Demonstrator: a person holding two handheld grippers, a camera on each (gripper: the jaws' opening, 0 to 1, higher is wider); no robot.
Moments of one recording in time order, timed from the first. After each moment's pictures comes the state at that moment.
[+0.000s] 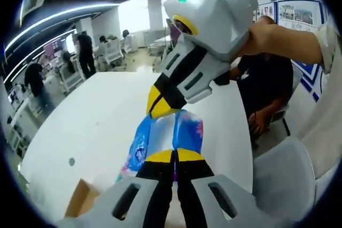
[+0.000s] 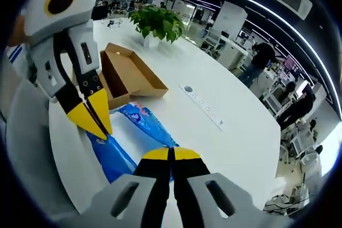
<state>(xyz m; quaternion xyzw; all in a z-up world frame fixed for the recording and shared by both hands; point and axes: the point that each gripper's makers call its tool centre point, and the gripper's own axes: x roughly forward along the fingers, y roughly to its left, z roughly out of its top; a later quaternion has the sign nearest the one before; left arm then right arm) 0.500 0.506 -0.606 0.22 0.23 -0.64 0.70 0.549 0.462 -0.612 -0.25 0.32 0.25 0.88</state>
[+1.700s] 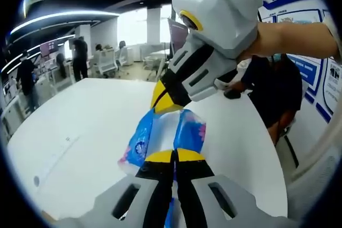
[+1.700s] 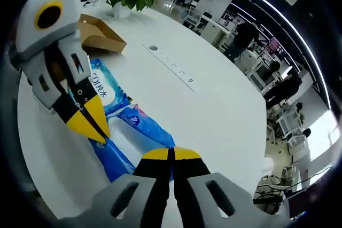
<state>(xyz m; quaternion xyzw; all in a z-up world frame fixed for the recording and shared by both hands) 0.530 0.388 -0.693 0.16 0.19 -0.67 0.70 0.573 0.334 -0.692 -0.28 0.37 0.16 0.87</state>
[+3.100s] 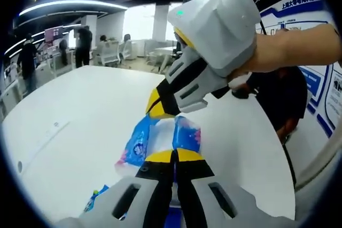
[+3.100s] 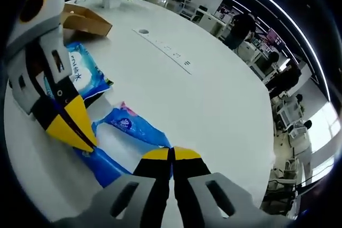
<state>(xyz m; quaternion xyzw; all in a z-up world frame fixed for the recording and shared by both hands) 0.543 0.367 -0.729 0.12 0.22 -0.66 0.70 0.602 0.309 -0.744 -0.26 0.38 0.14 0.87</state>
